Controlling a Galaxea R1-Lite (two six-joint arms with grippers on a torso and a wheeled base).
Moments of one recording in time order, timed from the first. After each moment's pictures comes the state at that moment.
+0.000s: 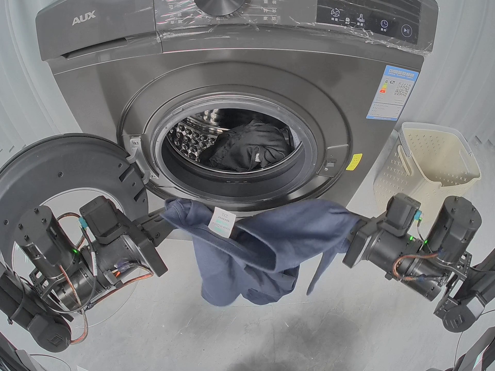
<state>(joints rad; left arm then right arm) -0.51 1.66 -0.26 -1.54 -0.24 -0.20 0.68 1.71 -0.38 -1.38 -0.02 0.22</state>
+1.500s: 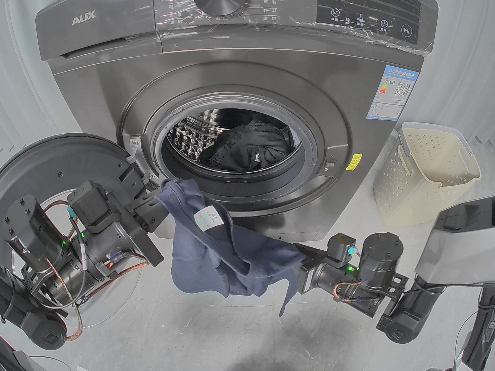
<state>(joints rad) -0.53 1.60 -0.30 -1.54 -0.23 -0.16 0.70 2.13 -0.46 -1.55 -0.05 0.21</state>
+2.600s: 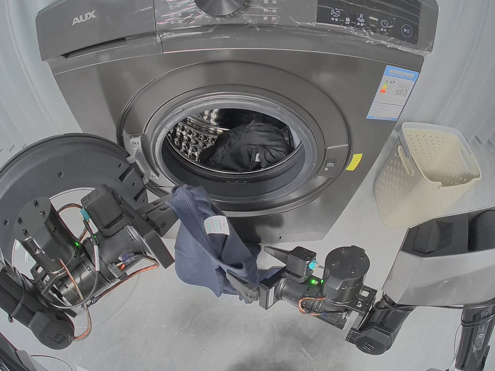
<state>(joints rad) -0.54 1.65 -0.32 -1.54 -0.22 -0.16 0.83 2.24 -0.61 -1.55 -0.01 0.14</state>
